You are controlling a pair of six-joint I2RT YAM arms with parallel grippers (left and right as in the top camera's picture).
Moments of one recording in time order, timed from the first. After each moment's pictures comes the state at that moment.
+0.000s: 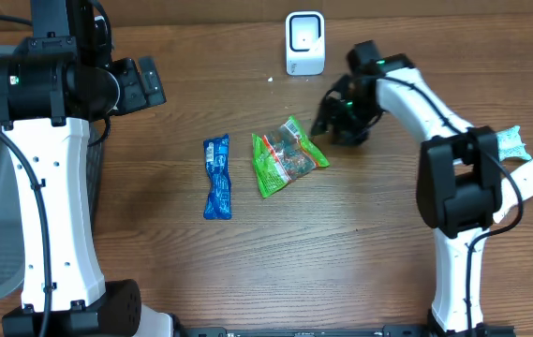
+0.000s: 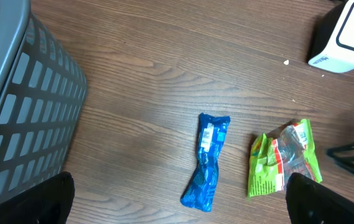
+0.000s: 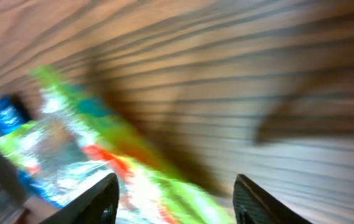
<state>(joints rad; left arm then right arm) 0.05 1.68 2.10 -1.47 -0.02 -0.26 0.23 2.30 1.85 -1.07 -0.51 0.39</state>
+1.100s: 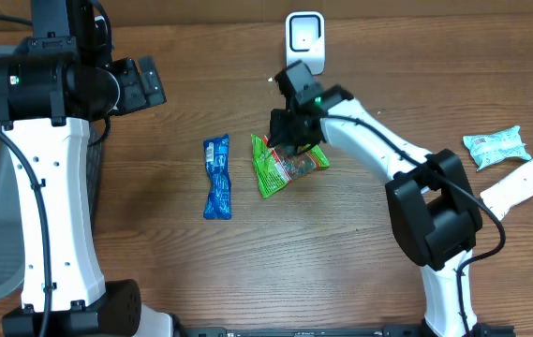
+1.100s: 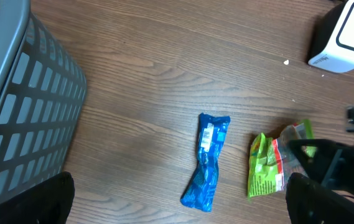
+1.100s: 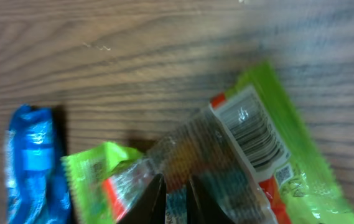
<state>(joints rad) 0.05 1.68 2.10 -1.47 -0.02 -0.26 0.55 2.18 1.68 -0.67 -0.18 0.57</state>
